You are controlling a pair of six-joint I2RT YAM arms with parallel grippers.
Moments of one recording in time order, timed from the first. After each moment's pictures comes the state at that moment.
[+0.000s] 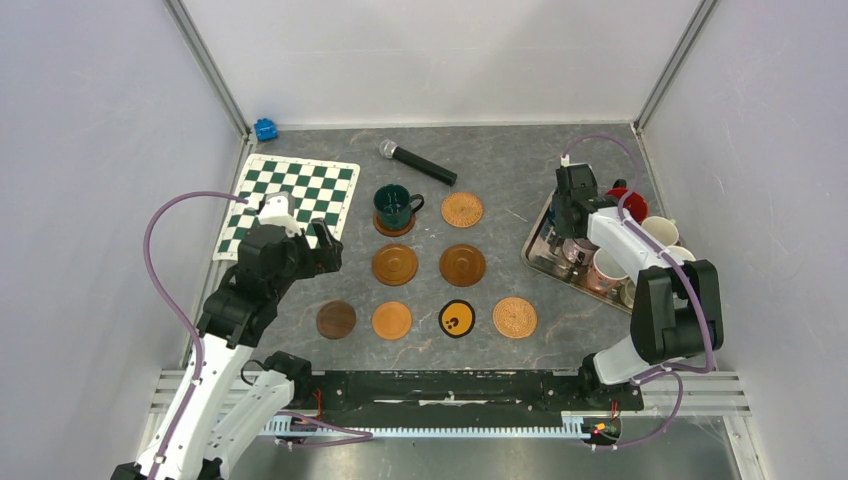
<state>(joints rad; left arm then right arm) -0.32 0.66 0.85 -0.70 -0.16 -0.37 0.15 1.53 1.01 -0.49 0.32 0.12</state>
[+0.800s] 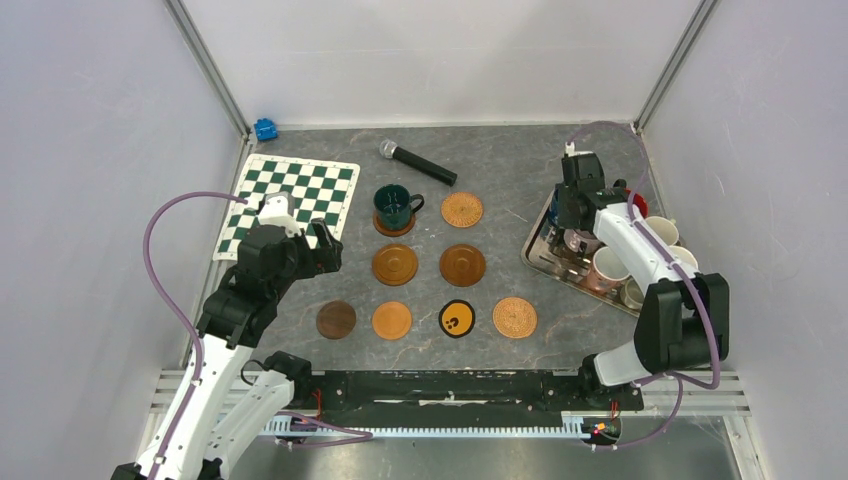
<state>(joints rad) -0.32 0.66 0.85 -0.70 -0.16 -0.37 0.15 1.47 1.07 -0.56 0.29 0.12</state>
